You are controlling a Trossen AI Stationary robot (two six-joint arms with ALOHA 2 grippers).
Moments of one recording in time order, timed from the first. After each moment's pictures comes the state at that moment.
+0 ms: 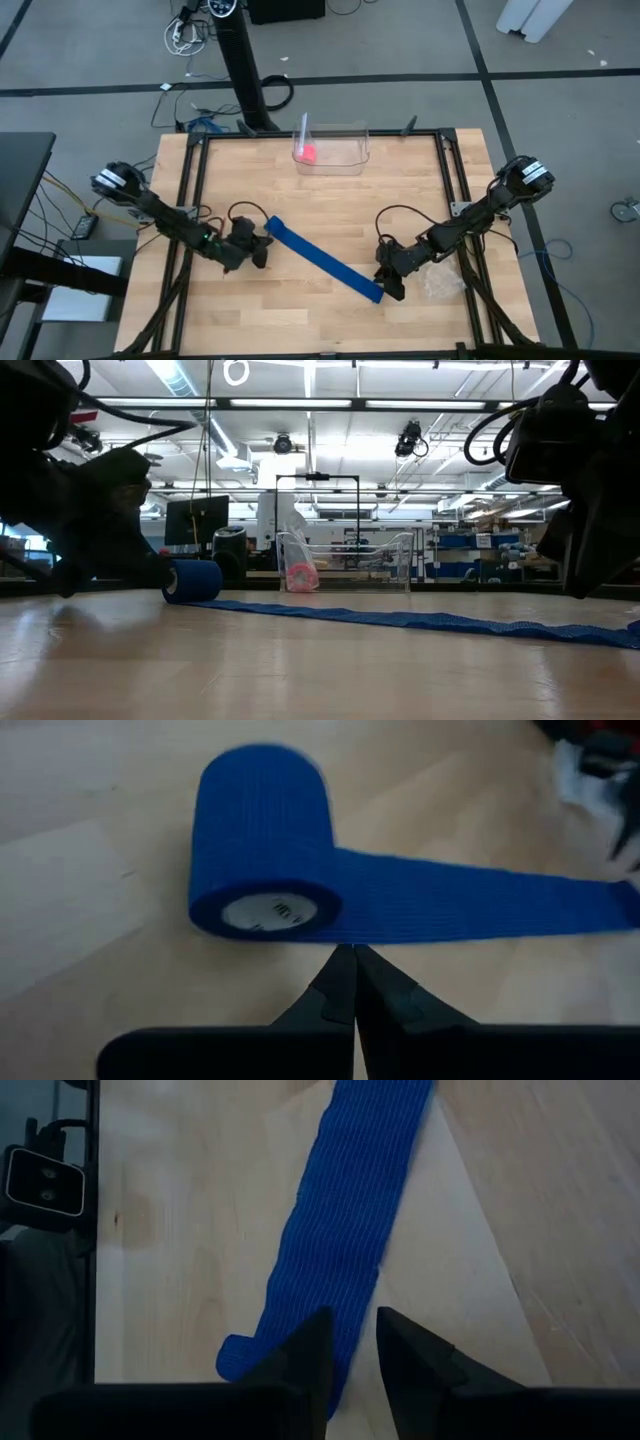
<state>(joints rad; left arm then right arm) -0.51 1.40 0.25 0.37 -0.69 -1.23 0.53 1.47 0.52 0.14 0.09 0.86</state>
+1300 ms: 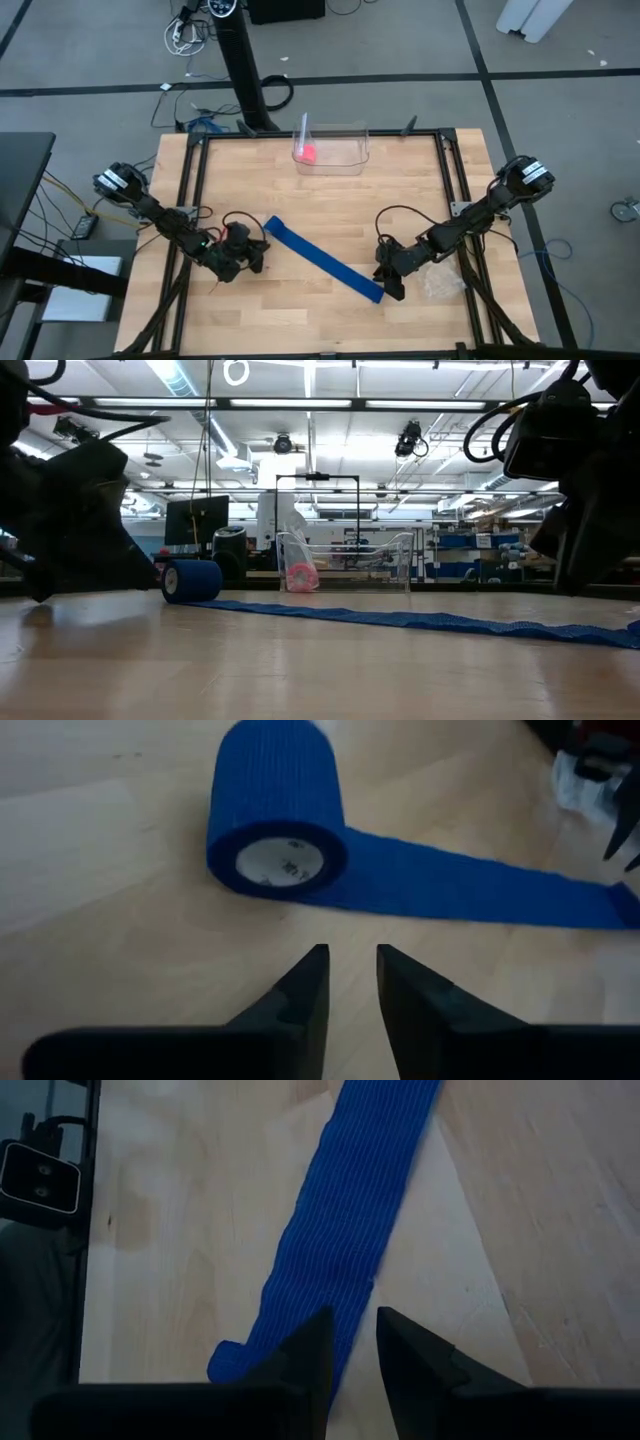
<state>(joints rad) -0.64 1.42 0.26 0.29 -0.81 -1.39 0.53 1.47 0.52 0.15 0.11 0.81</state>
